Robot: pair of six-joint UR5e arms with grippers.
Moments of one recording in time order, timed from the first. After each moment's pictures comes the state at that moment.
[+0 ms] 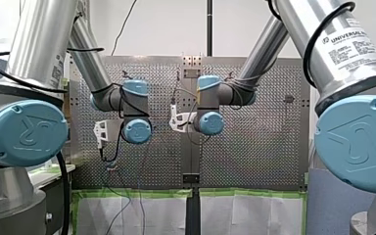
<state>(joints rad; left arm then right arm) -0.51 -1.78 -2.33 -2.11 -2.48 -1.61 2.41 -1.11 1.85 -0.77 1.73 1.53</state>
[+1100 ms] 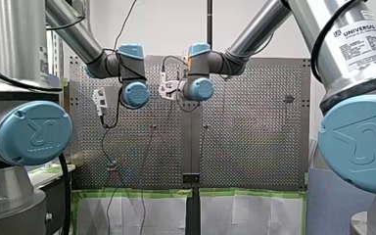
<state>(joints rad) -0.45 -1.51 -2.22 -2.38 -2.44 -1.61 2.45 -1.17 1.61 -0.51 1.64 1.59</state>
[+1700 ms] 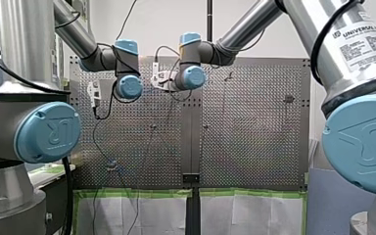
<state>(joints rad) -0.30 -1.51 -2.15 -2.51 -2.33 -1.59 2.48 -1.13 1.44 -0.33 1.63 1.62</state>
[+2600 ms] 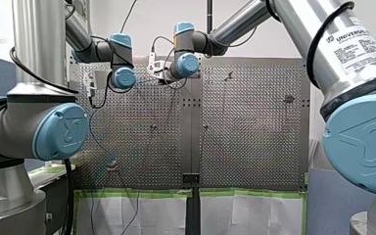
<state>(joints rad) -0.15 -1.52 -2.02 -2.58 -2.23 -1.60 2.49 -1.07 1.21 -0.13 1.63 1.67</state>
